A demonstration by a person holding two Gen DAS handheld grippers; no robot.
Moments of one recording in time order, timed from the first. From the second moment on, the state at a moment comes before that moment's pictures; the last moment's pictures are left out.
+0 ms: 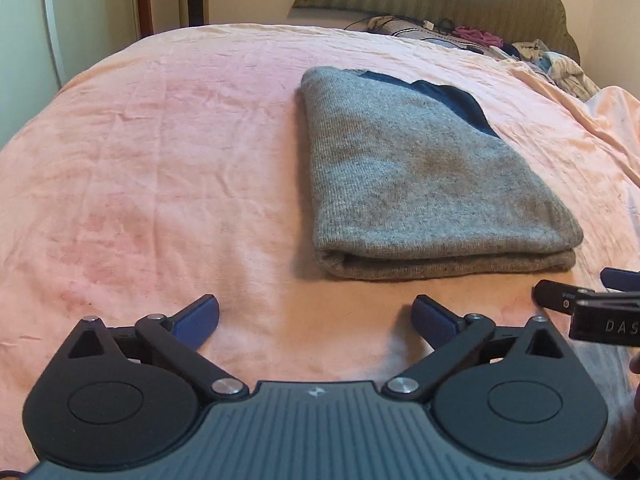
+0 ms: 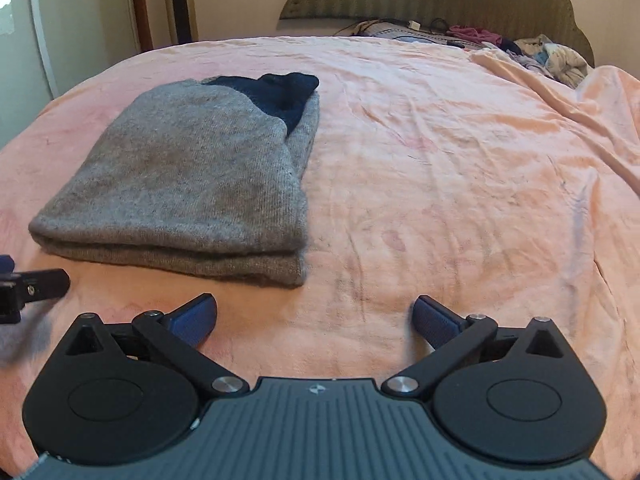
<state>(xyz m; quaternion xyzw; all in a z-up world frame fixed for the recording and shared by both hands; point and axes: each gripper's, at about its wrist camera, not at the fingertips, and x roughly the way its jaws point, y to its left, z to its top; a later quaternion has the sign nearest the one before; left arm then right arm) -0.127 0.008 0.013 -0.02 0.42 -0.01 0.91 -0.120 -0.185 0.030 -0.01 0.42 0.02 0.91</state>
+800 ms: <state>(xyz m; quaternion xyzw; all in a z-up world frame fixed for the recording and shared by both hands) -0.124 -0.003 0.011 -0.01 0.42 0.02 0.91 -0.126 -0.180 0.028 -0.01 0.41 0.00 0.91</state>
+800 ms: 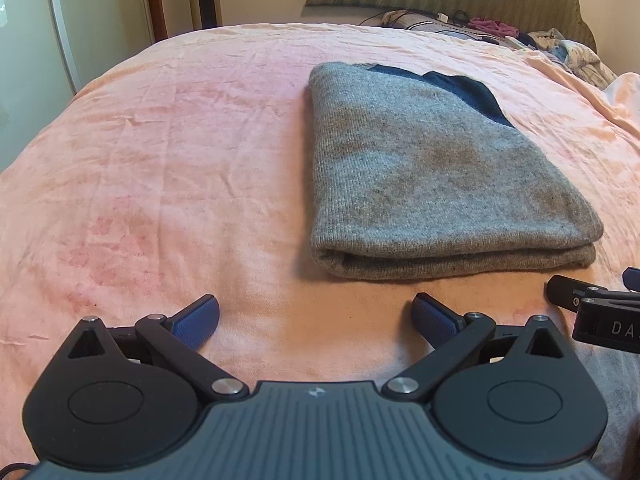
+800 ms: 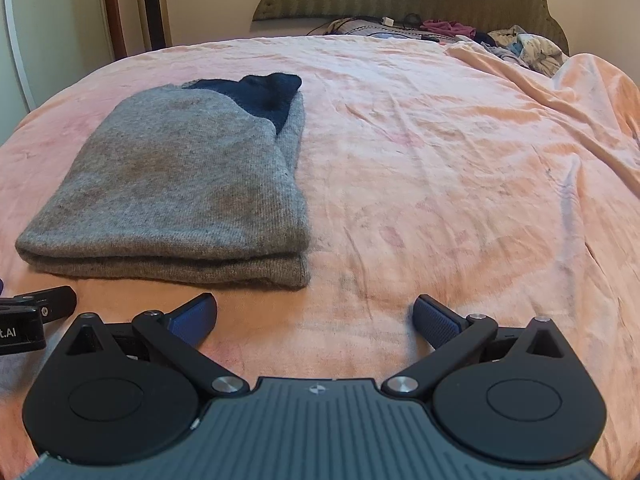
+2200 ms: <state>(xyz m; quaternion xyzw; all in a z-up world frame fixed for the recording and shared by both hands) -0.127 0.002 0.033 -0.03 0.43 0.01 0.90 -0.132 -0.177 0.046 -0.01 0.41 0.01 0.91</state>
